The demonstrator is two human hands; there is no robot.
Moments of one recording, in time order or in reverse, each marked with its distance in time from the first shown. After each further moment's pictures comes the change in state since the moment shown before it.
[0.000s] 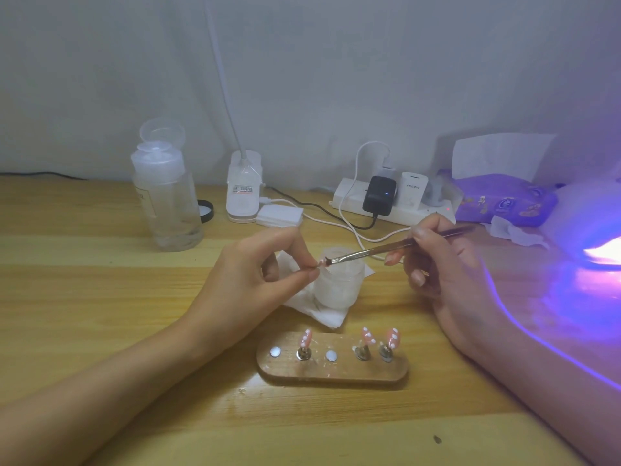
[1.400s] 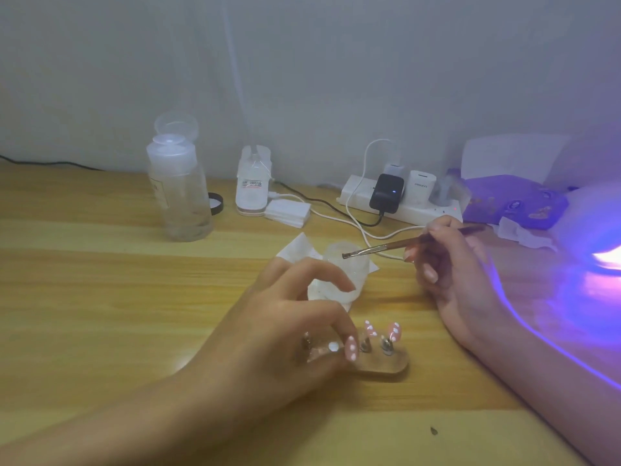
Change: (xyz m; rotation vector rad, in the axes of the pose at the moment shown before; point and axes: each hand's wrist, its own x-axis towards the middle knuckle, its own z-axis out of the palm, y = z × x) left_hand -0.044 0.045 0.007 0.224 -0.236 0.116; right_hand 0.006 0.004 -0.006 0.125 0.080 0.061
